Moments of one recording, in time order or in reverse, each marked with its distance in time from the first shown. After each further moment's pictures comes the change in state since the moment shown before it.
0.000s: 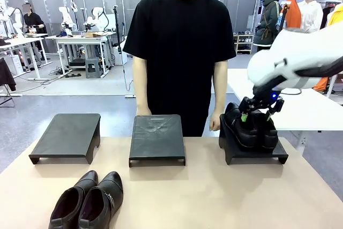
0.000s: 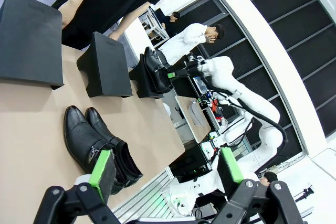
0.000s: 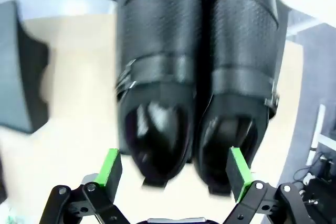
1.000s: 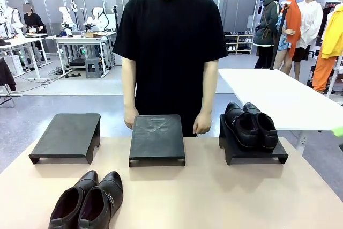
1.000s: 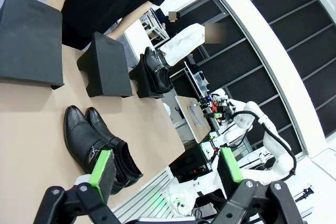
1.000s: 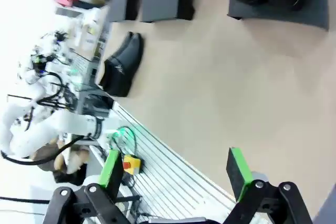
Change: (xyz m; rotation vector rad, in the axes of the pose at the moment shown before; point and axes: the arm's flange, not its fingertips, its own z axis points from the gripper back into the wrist) left arm 0.000 0.000 0.000 0.000 0.001 0.001; right arm -0.289 -0.170 0.096 0.844 -0.164 -0.031
